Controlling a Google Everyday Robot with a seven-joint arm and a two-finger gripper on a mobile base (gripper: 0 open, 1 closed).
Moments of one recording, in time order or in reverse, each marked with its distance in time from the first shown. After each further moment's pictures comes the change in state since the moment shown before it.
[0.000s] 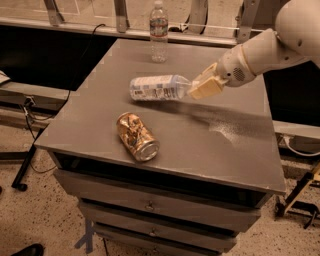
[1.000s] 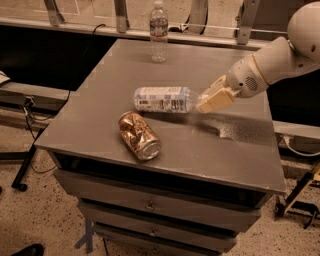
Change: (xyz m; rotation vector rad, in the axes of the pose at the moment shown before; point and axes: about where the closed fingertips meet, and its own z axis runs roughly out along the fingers) arm 0.034 0.033 -0.018 -0.095 0.051 0.070
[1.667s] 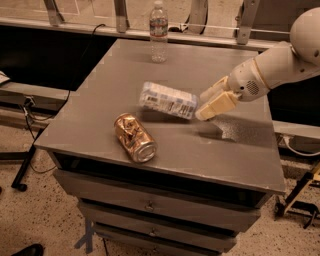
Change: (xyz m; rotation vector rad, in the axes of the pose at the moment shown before) arm 0.003 0.006 0.002 0.004 -0.019 0.001
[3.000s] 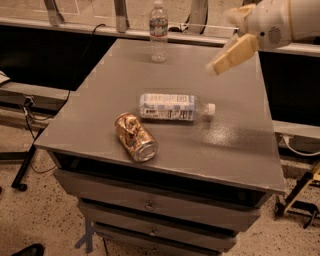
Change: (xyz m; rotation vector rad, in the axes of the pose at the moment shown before) arm -0.118 -0.014 -0.092 0.247 -0.242 -0.227
